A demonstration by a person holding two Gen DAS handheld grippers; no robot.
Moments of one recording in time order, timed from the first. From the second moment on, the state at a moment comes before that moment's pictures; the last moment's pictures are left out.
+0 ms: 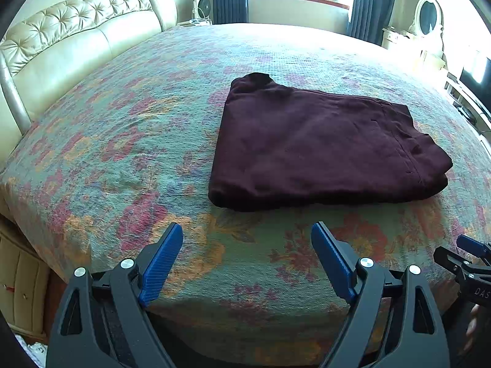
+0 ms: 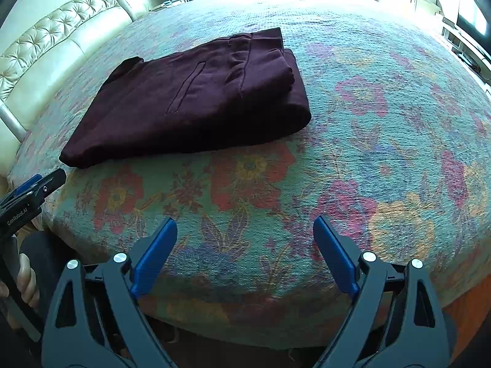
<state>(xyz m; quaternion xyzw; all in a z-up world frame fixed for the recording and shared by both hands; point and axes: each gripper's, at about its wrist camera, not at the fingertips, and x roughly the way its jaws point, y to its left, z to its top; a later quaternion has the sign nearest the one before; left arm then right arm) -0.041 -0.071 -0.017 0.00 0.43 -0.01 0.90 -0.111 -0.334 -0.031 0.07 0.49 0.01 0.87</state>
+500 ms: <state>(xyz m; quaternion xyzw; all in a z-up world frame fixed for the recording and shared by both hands) -0.041 -0.073 -0.016 0.02 0.43 0.01 0.90 -0.112 -0.331 -0.033 0.07 0.49 0.02 0.87</state>
